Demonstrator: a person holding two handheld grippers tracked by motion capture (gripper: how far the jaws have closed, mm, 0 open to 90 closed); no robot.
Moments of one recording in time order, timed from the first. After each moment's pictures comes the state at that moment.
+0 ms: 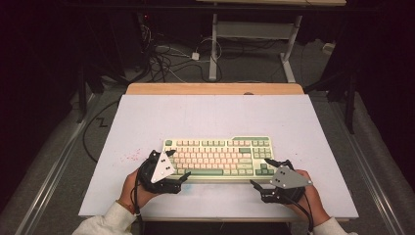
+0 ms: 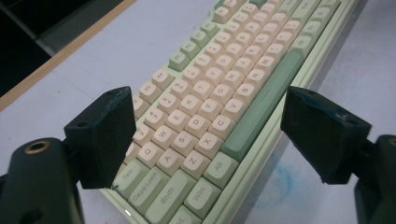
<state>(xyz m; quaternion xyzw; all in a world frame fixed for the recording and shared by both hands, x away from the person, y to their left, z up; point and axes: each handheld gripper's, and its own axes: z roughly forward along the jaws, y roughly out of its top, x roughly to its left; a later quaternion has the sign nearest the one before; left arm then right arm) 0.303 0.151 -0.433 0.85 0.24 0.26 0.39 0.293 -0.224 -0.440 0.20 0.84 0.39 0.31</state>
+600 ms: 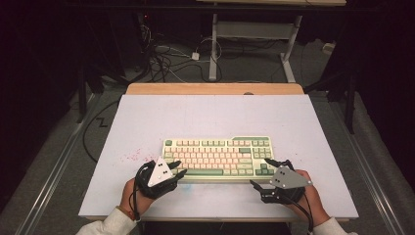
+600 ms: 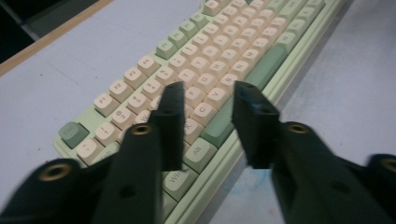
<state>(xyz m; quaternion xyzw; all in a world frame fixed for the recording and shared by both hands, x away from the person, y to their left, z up) 0.295 0.153 -0.439 0.85 0.25 0.22 0.40 0.293 -0.224 -0.440 0.20 0.84 0.39 0.31</state>
